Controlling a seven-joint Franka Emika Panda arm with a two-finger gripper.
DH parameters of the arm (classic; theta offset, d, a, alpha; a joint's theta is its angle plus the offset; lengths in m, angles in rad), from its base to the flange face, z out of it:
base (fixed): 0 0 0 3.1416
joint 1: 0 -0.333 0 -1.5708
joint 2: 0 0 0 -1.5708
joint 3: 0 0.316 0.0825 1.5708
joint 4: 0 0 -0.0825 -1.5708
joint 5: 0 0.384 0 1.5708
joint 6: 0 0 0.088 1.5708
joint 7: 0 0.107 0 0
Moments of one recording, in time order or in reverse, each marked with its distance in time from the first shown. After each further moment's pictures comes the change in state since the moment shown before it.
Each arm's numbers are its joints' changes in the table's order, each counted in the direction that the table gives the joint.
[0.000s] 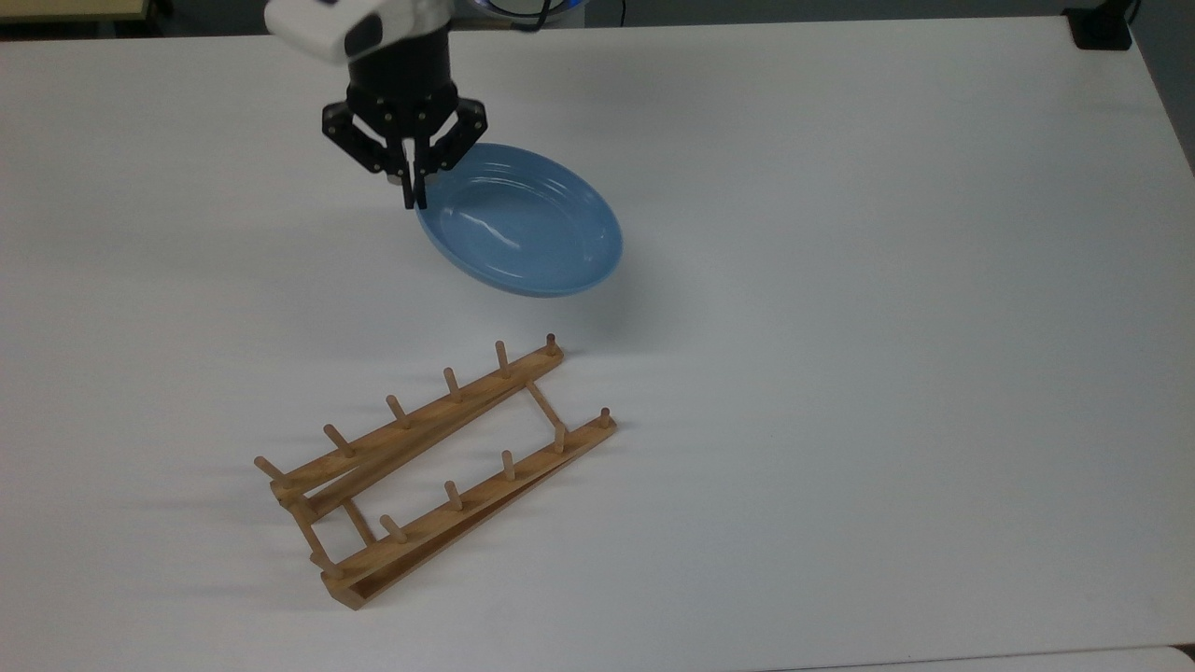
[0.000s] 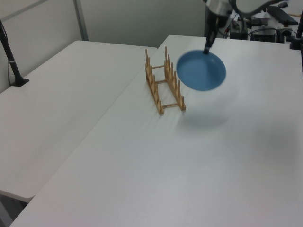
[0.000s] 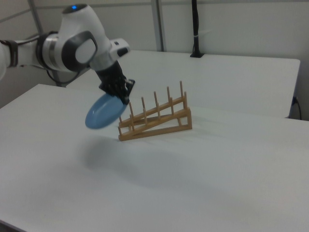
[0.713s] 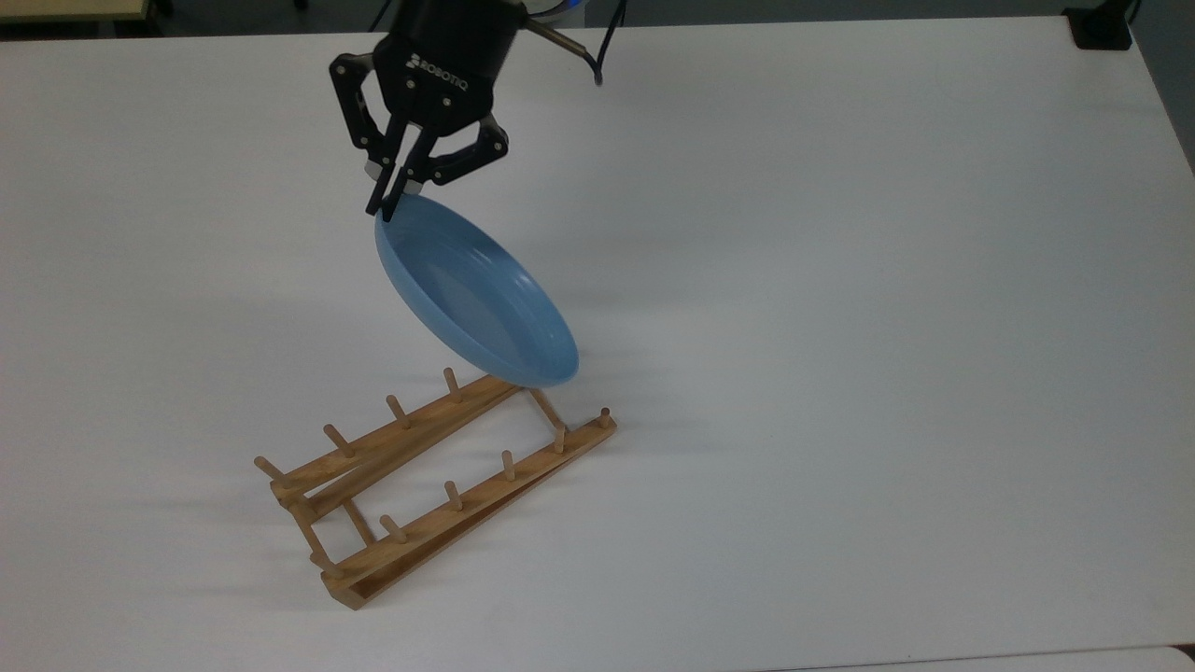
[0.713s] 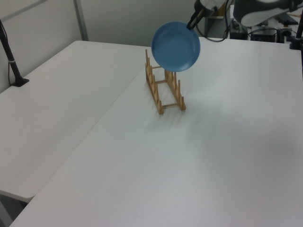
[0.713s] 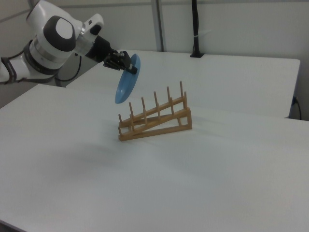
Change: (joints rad) arm -0.017 -0.023 0.099 0.051 -0.717 0.164 0.755
